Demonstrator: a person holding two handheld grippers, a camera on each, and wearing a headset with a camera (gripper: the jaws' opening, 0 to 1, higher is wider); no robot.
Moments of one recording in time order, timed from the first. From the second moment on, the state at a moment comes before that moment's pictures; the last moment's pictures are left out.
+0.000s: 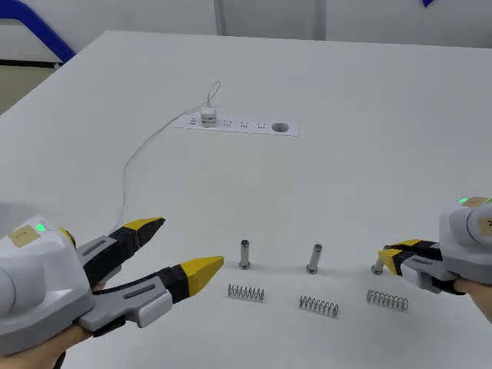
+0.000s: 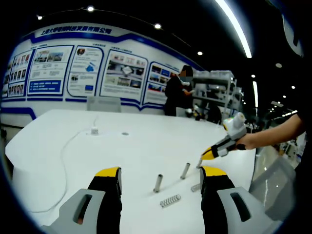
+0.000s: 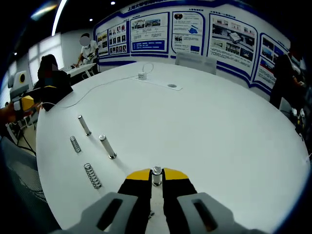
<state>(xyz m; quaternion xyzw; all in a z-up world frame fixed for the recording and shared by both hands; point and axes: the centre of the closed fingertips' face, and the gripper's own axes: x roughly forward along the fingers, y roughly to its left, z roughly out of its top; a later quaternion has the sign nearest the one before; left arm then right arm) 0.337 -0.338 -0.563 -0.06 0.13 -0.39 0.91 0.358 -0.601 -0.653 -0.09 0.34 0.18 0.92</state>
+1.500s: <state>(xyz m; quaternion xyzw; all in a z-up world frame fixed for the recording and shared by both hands) 0.330 -0.341 -0.572 -0.06 0.15 -0.40 0.90 0.333 -0.603 -0.656 -0.06 0.34 0.19 0.92</state>
